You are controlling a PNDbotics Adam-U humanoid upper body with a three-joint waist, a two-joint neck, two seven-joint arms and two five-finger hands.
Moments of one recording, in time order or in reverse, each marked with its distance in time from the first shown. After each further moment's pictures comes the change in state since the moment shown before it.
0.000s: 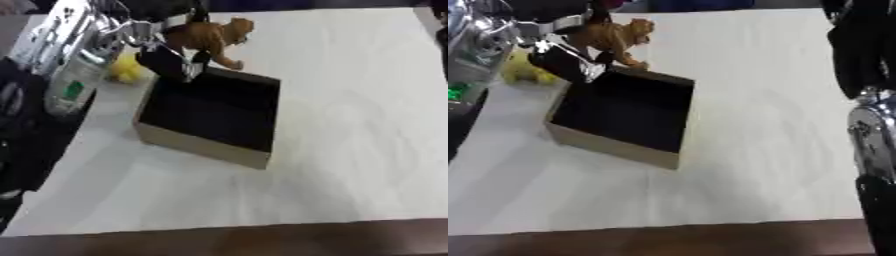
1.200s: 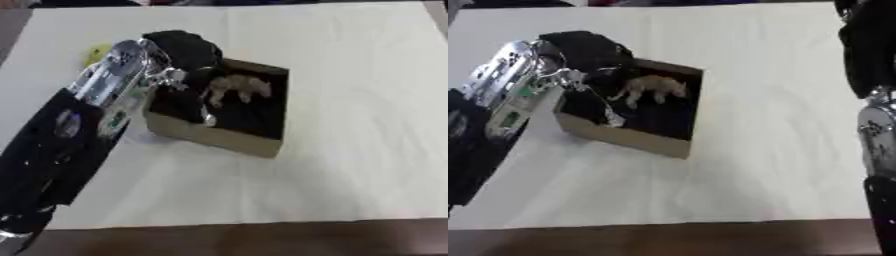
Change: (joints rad) left arm 0.058 -0.038 -0.061 0.044 -0.103 -0.106 -0.090; right arm 0.002 0.004 -0.006 0.000 0.000 -0.001 -0.001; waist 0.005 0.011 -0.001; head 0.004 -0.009
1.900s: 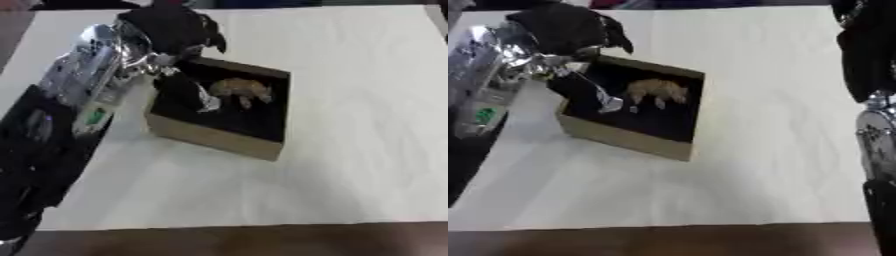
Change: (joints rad) left arm 0.007 0.054 0.112 -0.196 0.058 0.095 0.108; right arm 0.011 0.000 -0.002 0.000 0.000 0.000 0.000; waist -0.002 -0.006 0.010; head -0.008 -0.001
